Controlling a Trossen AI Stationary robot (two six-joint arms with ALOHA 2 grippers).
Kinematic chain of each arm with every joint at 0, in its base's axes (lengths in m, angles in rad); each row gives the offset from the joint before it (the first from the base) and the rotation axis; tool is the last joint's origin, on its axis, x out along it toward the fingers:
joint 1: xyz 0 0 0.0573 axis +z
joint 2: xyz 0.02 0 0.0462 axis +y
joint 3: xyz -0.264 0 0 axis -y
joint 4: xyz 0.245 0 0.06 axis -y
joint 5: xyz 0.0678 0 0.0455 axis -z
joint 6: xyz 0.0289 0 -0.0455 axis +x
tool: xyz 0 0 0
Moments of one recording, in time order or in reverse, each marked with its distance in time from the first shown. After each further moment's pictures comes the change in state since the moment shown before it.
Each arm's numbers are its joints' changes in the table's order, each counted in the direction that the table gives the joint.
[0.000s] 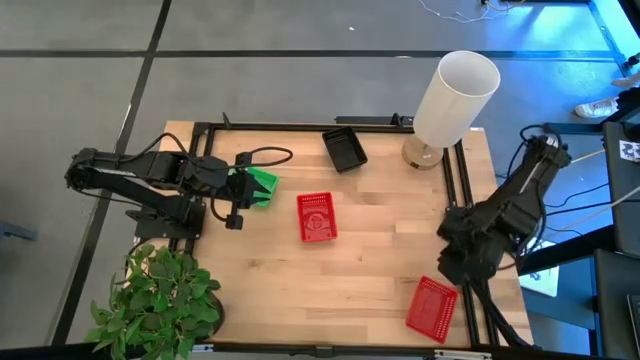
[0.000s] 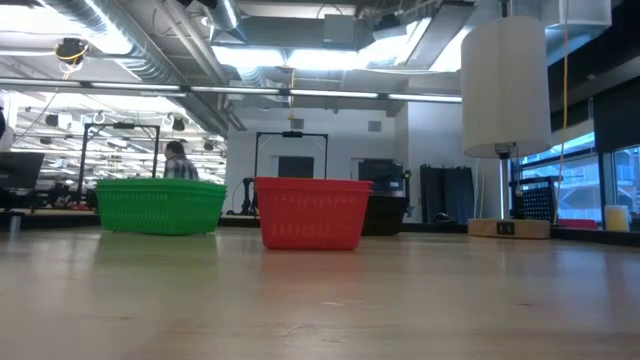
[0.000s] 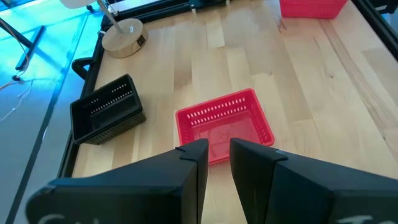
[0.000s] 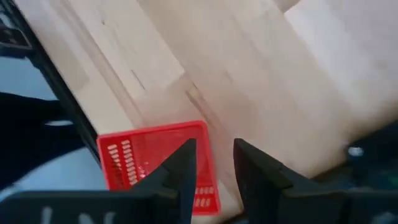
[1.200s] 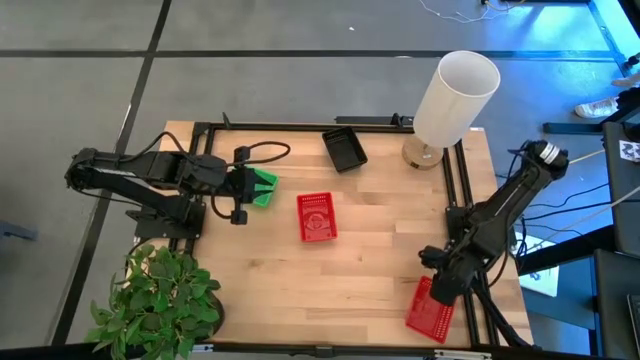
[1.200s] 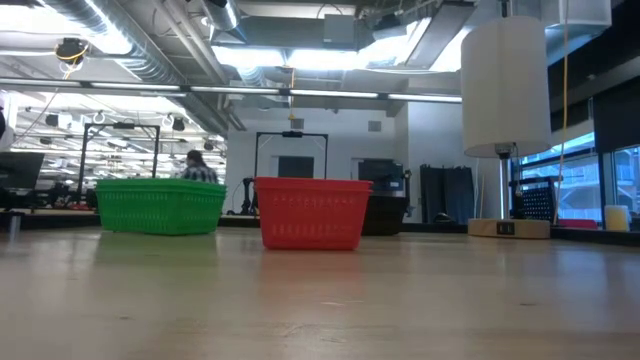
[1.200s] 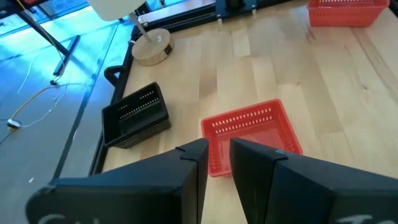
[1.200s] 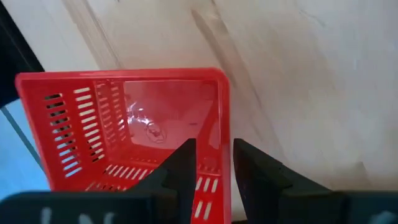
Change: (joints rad) left arm 0.000 0.000 0.000 0.050 -0.102 0.025; right arm -0.006 0.142 -0.347 0.498 -0.255 -0.137
